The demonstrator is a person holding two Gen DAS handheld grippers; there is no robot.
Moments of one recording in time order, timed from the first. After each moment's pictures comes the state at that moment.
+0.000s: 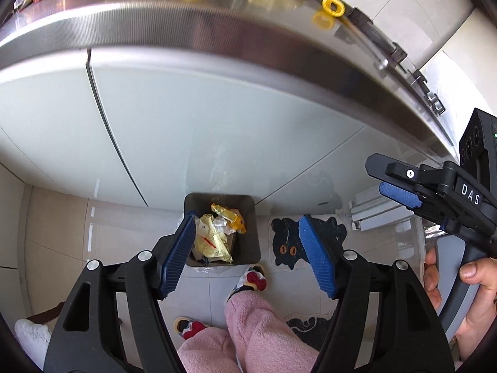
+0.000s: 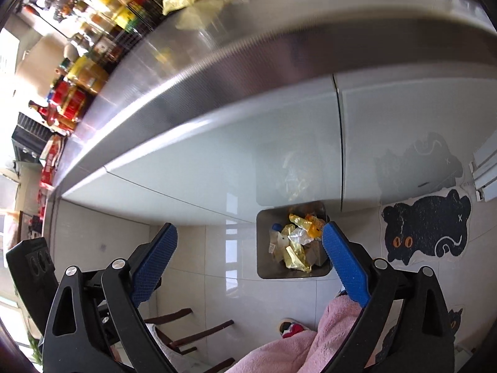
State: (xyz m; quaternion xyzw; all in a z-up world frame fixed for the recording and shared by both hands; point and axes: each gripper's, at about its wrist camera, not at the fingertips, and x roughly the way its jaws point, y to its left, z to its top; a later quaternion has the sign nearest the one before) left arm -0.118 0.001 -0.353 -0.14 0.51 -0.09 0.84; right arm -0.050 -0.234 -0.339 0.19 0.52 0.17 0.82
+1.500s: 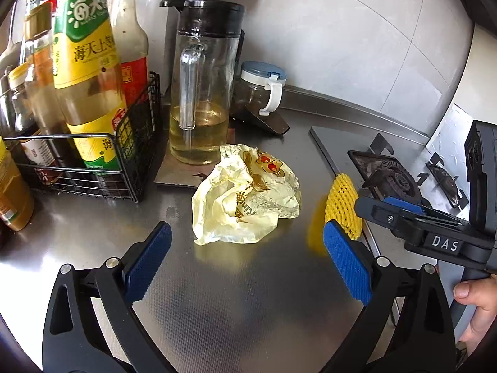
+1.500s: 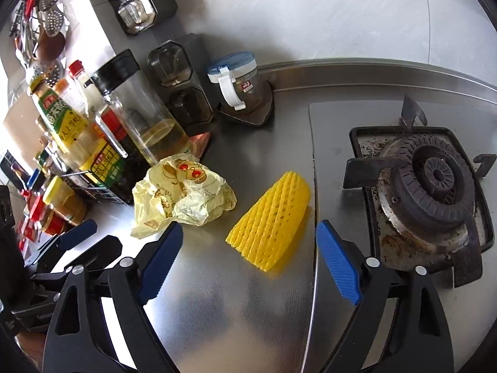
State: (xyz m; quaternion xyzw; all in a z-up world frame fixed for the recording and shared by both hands) left arm 0.206 -0.036 -0.222 -0.07 0.38 -0.08 0.92; right arm 0.250 -0.237 -0.237 0.09 0.43 0.18 0.88
